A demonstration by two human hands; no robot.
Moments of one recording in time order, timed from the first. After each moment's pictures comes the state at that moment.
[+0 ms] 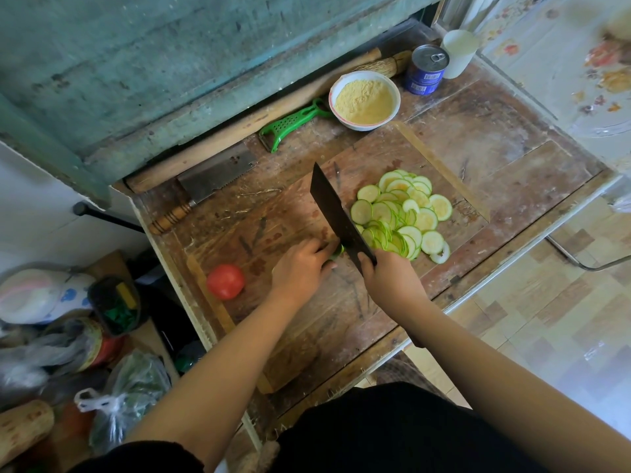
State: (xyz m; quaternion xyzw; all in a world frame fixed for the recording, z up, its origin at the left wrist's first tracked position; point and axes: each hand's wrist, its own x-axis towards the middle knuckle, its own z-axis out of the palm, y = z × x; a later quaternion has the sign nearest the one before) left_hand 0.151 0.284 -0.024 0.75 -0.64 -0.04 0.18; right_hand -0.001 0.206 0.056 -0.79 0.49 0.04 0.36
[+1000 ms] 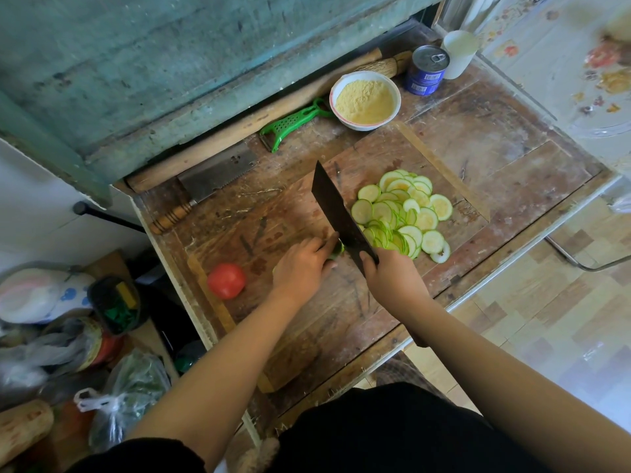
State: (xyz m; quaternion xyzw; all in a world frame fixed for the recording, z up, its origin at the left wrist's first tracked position) left_hand 0.150 0.285 -0.025 0.75 -0.64 0.00 0.17; right_hand -0.001 0.205 0.056 -0.80 0.49 0.03 0.36
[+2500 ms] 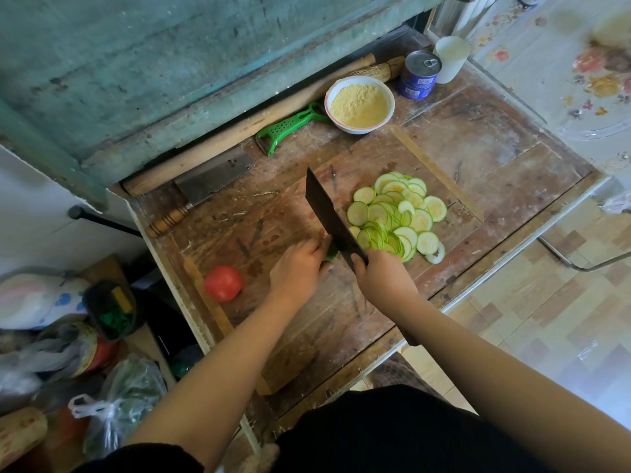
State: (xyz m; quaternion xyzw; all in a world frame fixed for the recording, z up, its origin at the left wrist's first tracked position) left_hand 0.147 0.285 -0.012 0.78 -0.61 -0.12 0.10; right_hand 0.007 0.207 0.060 -0.79 0.49 0.06 0.35
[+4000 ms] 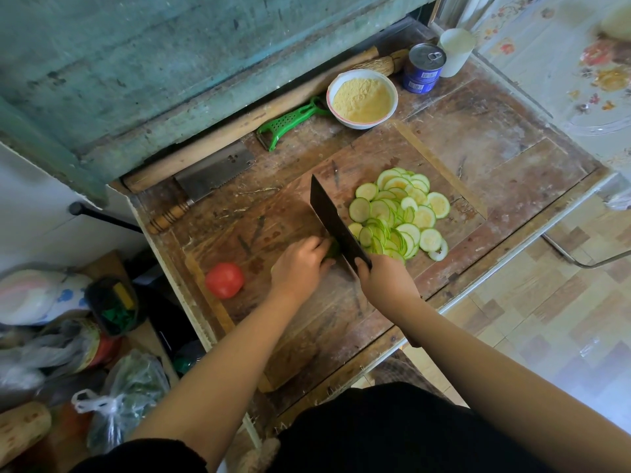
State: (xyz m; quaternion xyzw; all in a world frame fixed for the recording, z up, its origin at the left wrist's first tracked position) left_hand 0.148 0.285 -0.025 0.77 -0.61 -0.07 0.16; right_hand 0.001 0.212 0.049 -0.76 0.51 0.09 0.38
